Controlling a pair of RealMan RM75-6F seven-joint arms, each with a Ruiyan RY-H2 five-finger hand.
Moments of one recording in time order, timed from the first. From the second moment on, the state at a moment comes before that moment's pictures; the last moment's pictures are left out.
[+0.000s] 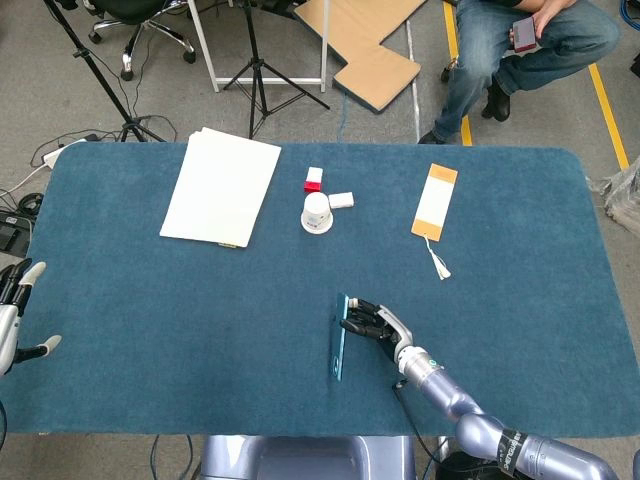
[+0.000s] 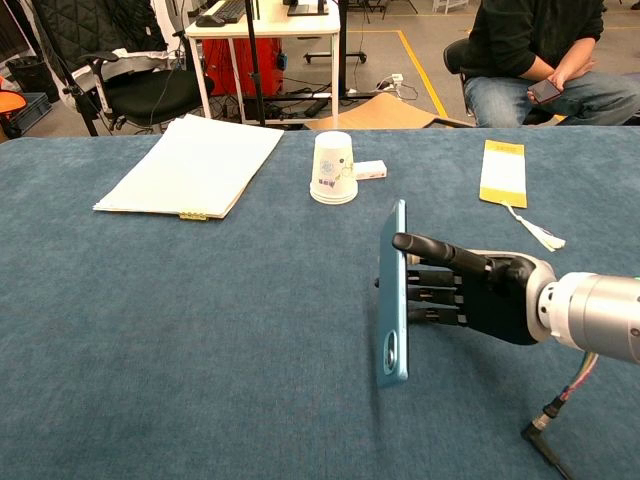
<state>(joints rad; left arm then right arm) -0.12 -1.06 -0.07 -1.67 1.39 1.42 0.10 0.46 -1.64 0.40 -1.54 -1.04 0.46 0.92</state>
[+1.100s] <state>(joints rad) -0.12 -1.08 -0.07 -1.65 1.43 1.44 0.08 0.40 -1.52 0.34 -1.40 -1.55 1.06 0.35</state>
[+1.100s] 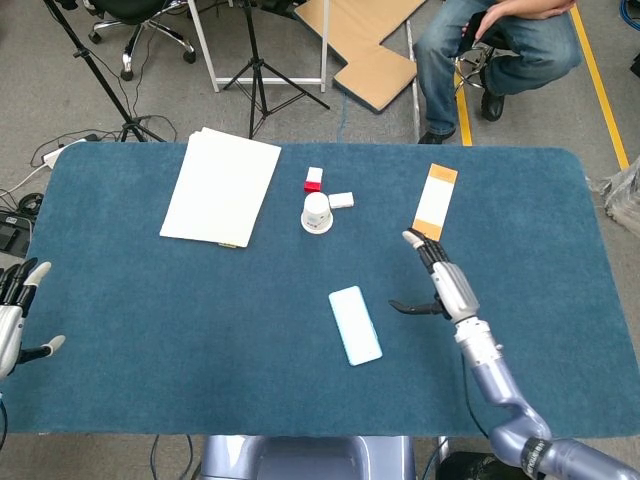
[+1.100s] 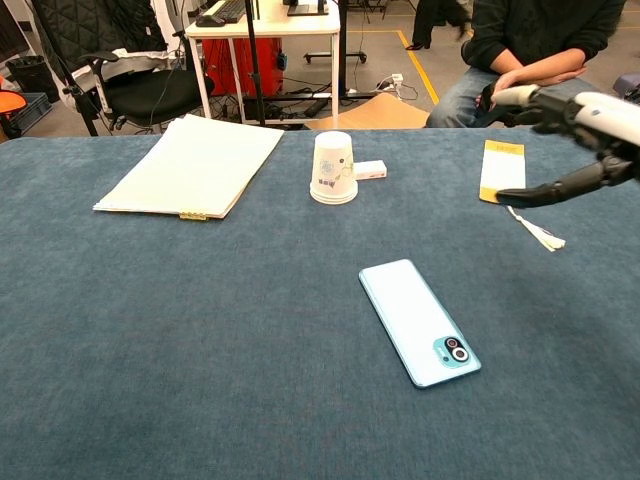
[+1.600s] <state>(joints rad) -0.11 -1.10 -0.06 -1.63 1.48 1.47 0.08 0.15 -1.19 0.21 -1.67 -1.56 1.32 -0.18</state>
